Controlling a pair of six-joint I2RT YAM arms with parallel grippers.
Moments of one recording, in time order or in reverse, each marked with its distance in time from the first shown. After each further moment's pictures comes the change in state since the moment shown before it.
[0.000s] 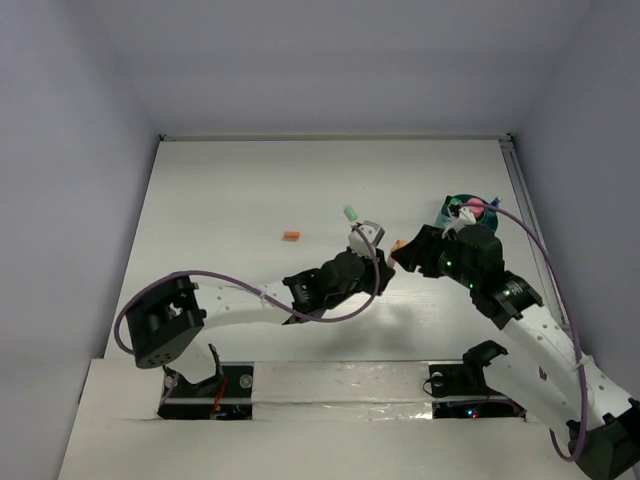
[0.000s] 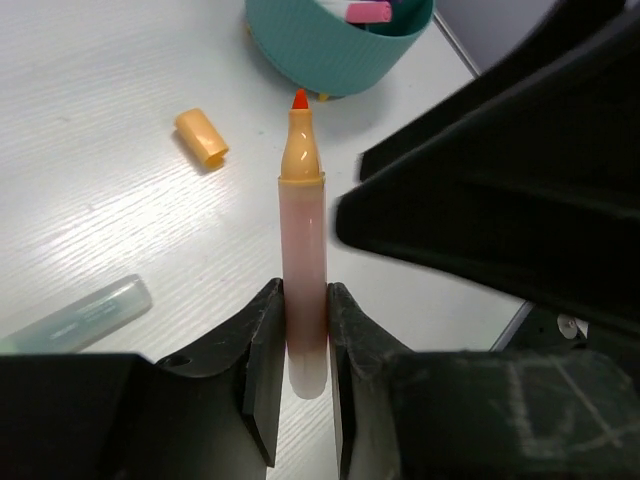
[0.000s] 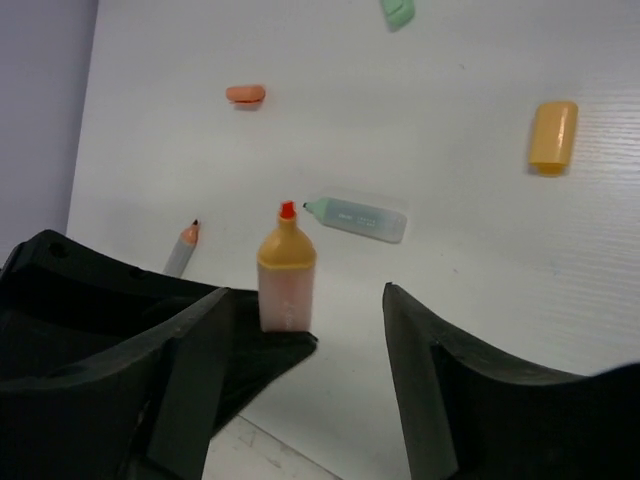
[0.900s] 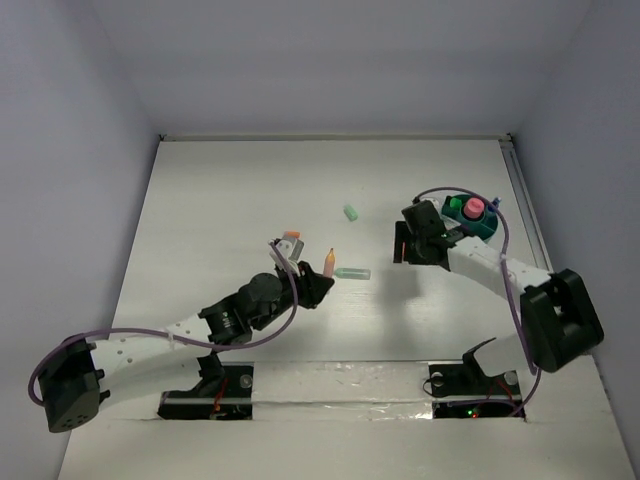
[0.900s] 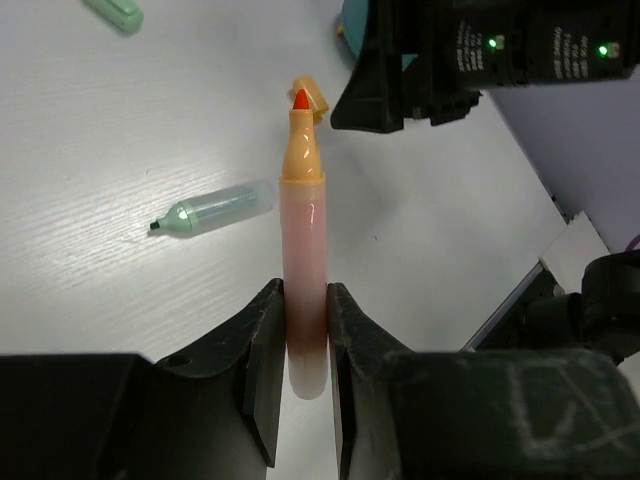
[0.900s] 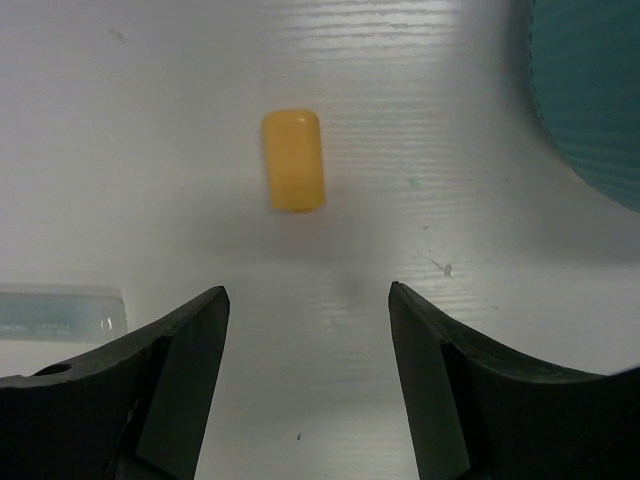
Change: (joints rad) left arm 0.122 -0.660 -0.467 -0.108 0.021 -0.051; right arm 0.006 0.609 0.171 -0.087 0.428 -0.206
